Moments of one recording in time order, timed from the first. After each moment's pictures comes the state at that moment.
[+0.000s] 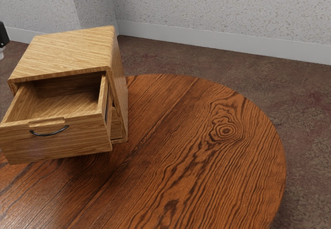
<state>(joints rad) 0.00 -0.16 0.42 -1.56 0.20 1.35 -0.01</state>
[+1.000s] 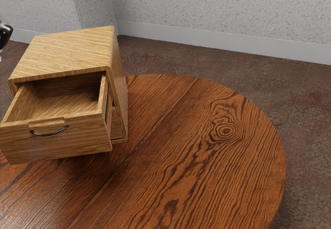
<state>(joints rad) 0.09 -0.41 0.11 -1.73 0.19 1.31 -0.15</state>
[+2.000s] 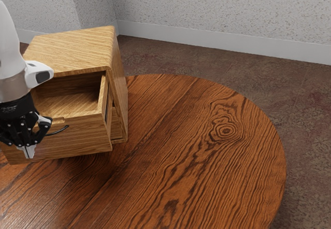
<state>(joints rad) 0.35 -0.96 -0.36 -2.38 -0.22 1.39 -0.52</state>
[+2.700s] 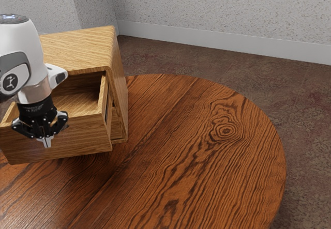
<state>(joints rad) 0.43 -0.80 -0.40 -2.46 -0.15 1.70 -0.64</state>
